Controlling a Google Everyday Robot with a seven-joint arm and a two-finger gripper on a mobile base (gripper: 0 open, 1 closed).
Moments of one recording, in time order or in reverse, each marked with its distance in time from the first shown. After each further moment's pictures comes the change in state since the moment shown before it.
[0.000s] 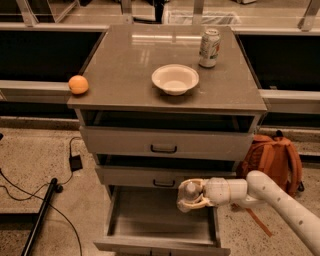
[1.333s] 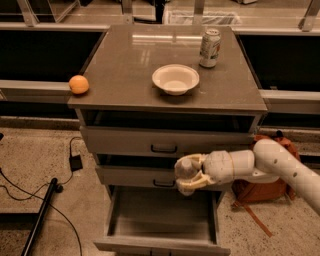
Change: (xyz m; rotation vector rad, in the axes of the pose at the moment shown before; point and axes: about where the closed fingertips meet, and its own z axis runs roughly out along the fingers) arm -0.128 -0.029 0.015 -0.025 0.132 -0.005
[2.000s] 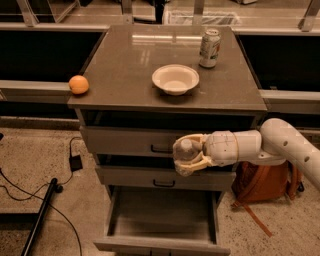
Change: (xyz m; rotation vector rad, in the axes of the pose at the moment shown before) arm -0.076 -0.022 -0.006 0.020 -0.012 -0.108
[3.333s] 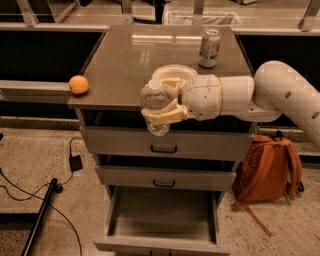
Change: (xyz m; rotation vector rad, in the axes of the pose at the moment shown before) arm -0.182 -0.059 0.051 0.056 -0.049 -0.078
